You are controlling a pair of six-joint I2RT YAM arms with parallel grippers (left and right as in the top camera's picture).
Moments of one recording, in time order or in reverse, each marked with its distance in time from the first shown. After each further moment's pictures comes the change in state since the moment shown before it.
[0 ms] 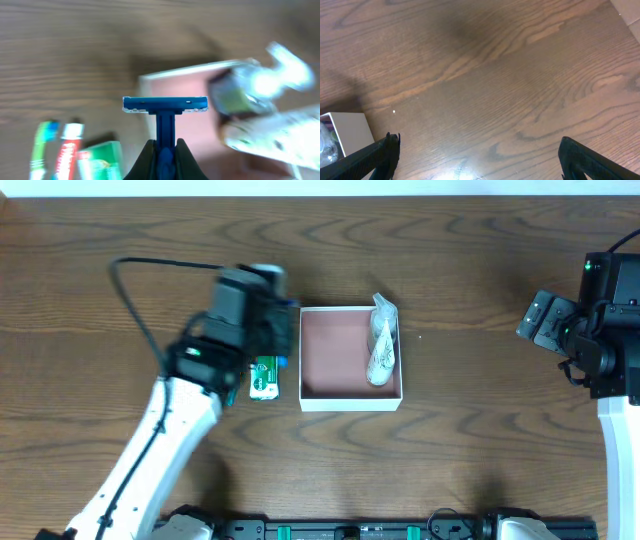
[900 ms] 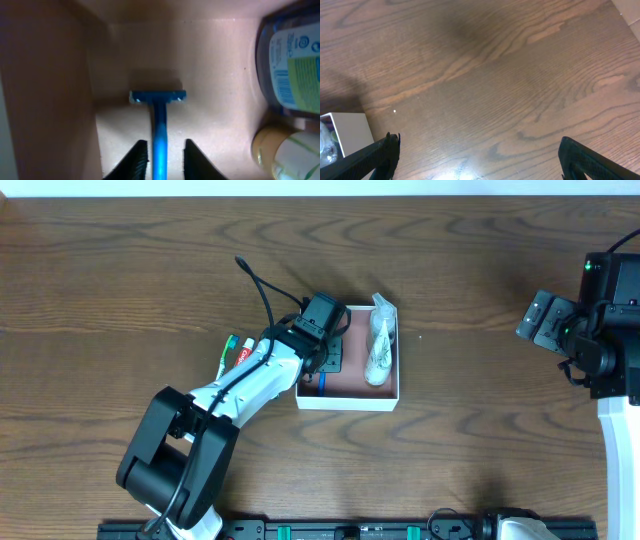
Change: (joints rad) left arm -0.174 0.467 0.002 0.132 -0.108 -0.211; right arm 0.000 0.000 0.000 0.000 -0.003 0.000
